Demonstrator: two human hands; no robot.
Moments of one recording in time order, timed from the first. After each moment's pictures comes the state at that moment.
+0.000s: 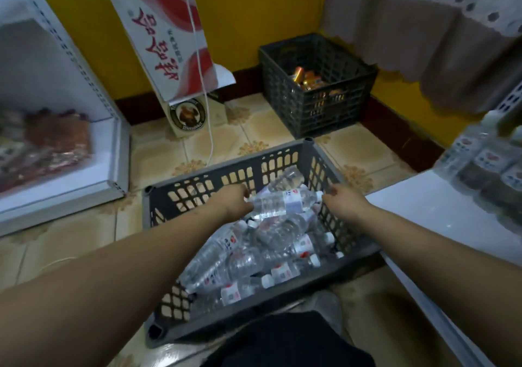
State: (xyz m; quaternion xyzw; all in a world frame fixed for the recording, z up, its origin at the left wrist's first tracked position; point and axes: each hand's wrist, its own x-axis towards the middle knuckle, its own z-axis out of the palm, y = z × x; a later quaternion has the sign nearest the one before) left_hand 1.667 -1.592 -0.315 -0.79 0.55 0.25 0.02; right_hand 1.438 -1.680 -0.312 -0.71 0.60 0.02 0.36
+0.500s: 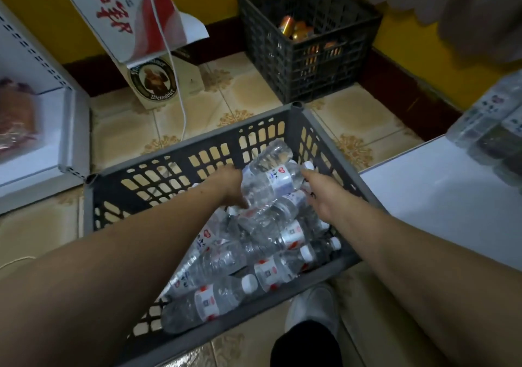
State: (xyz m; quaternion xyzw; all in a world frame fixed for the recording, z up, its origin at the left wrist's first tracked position) left_hand 1.668 -1.667 -0.424 -0.76 0.61 0.17 0.16; right_hand 1.473 -1.719 -0.418 -0.33 0.63 -0.16 0.68
